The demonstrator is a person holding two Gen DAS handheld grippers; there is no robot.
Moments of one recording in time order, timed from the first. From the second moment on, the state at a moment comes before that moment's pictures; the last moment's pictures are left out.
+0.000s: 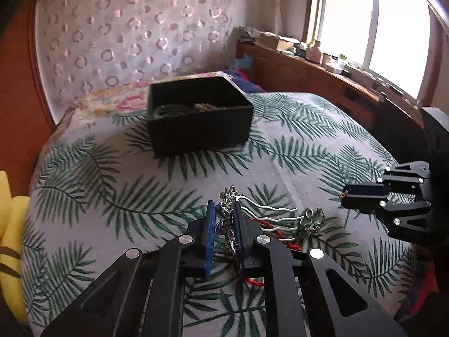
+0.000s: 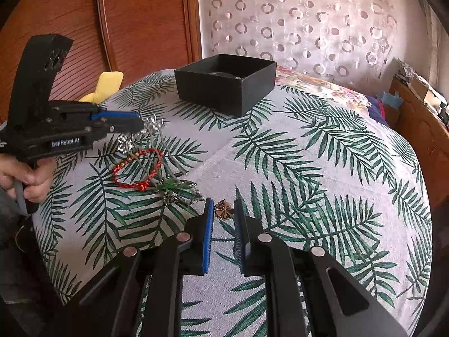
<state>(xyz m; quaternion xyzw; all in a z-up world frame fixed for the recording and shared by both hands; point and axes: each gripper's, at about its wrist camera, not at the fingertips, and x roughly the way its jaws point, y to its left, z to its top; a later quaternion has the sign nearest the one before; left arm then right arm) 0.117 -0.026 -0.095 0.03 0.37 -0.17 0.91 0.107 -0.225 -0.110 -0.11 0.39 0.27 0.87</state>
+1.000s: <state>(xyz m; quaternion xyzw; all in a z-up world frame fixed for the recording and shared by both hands) 0.138 -0.006 -0.053 0.02 0.32 -0.14 0.94 0.147 -0.200 -0.074 -0.11 0.36 0.29 0.88</state>
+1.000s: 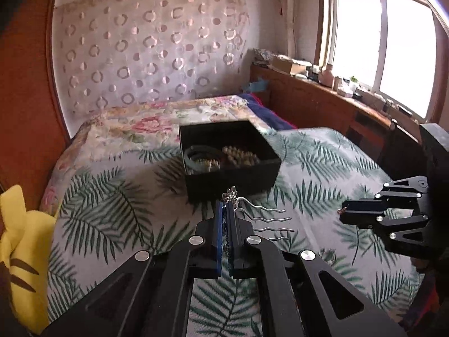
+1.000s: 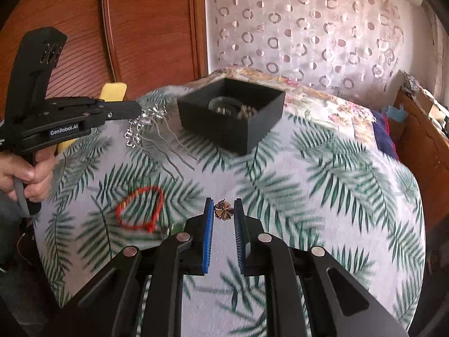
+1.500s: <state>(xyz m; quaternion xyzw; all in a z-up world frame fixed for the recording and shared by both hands) 0.220 0.004 -0.024 0.00 0.30 -0.12 0.95 0.253 -0.163 -0.057 -0.08 0.35 0.31 0.88</state>
